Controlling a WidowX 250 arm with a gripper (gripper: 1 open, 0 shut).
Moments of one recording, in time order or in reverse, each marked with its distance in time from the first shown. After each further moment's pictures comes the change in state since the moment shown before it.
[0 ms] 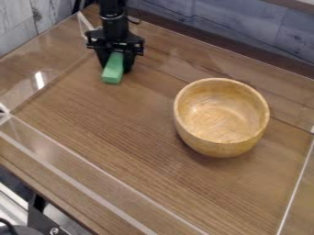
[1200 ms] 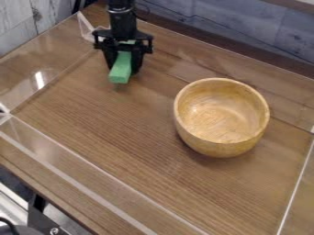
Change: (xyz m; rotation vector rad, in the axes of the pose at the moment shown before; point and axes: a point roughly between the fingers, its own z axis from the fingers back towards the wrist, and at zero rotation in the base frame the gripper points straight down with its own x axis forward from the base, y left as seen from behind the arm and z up) arm -0.009 -0.016 0.018 -0.045 0.119 0.007
